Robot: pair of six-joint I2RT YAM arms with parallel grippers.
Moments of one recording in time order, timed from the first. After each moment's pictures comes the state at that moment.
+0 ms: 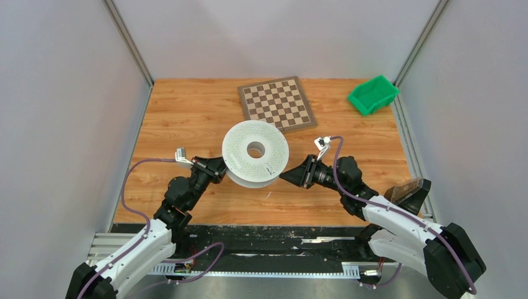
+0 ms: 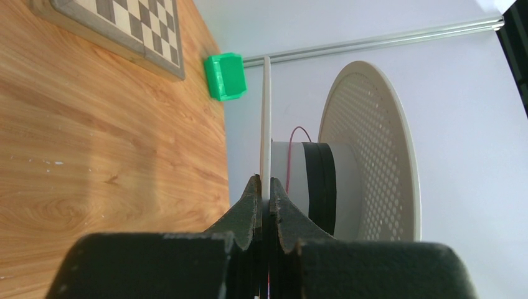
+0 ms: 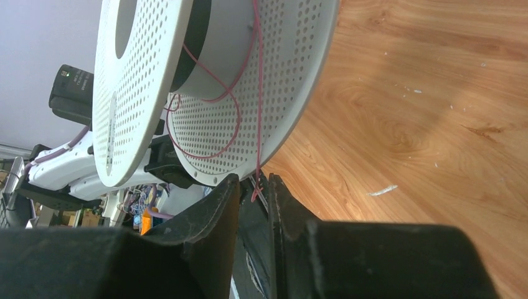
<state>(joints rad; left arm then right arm) -0.55 0.57 0.14 0.50 -0.08 -1.40 0.63 0.98 0.36 0.50 -0.48 0.88</state>
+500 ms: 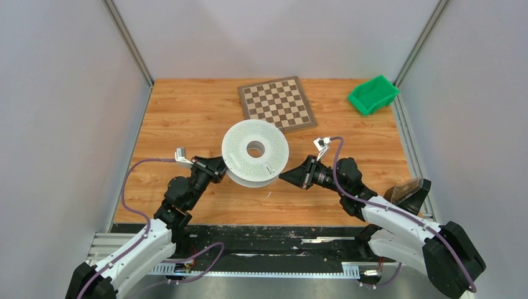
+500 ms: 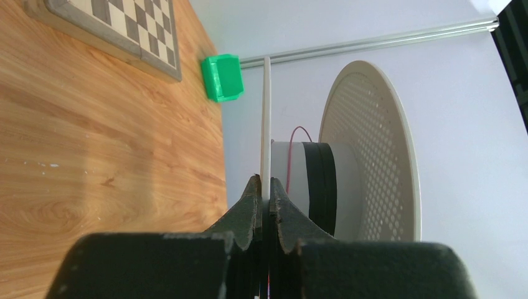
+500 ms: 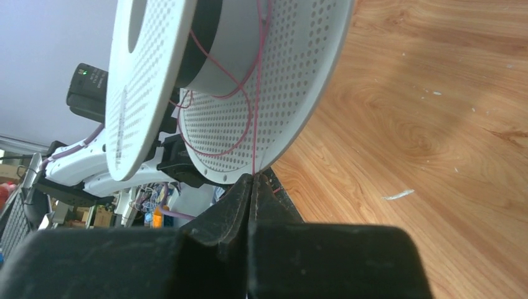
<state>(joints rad) -0.55 0.58 0.14 0.51 -0.08 -1.41 0.65 0.99 0.34 0.56 -0.48 0.91</state>
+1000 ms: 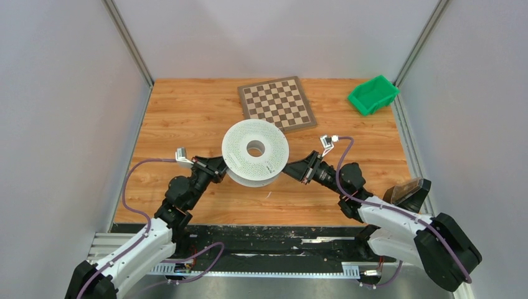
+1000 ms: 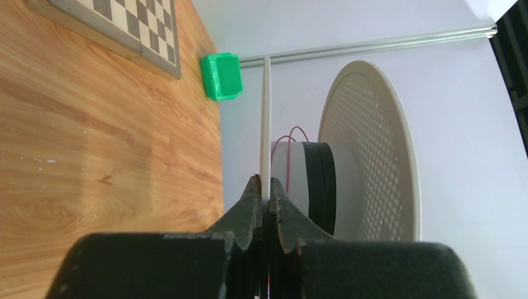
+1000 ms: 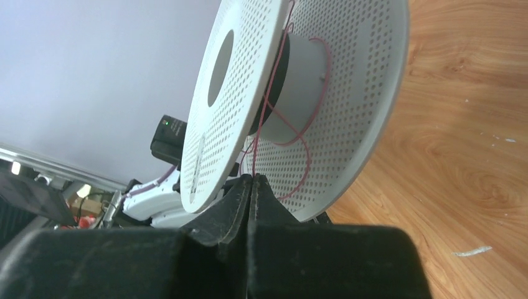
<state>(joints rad) -0.55 0.59 0.14 0.52 -0.08 -1.43 0.66 1.04 0.30 0.89 -0.42 1.14</state>
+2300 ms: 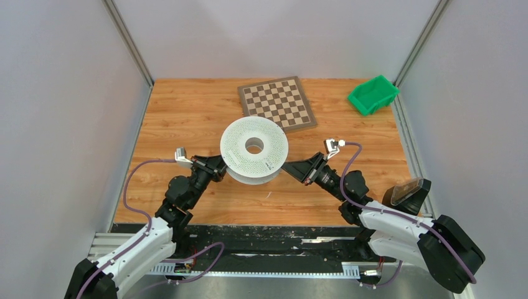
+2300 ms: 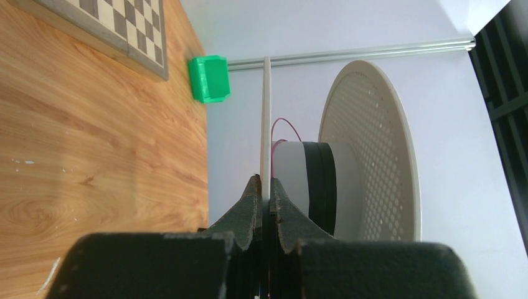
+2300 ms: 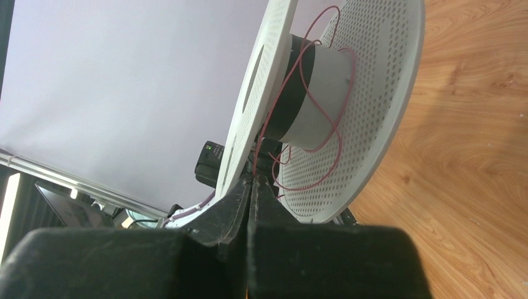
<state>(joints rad) -0.55 0.61 0.14 0.56 -0.09 -1.48 0.72 1.02 0.23 1.06 -0.24 1.30</state>
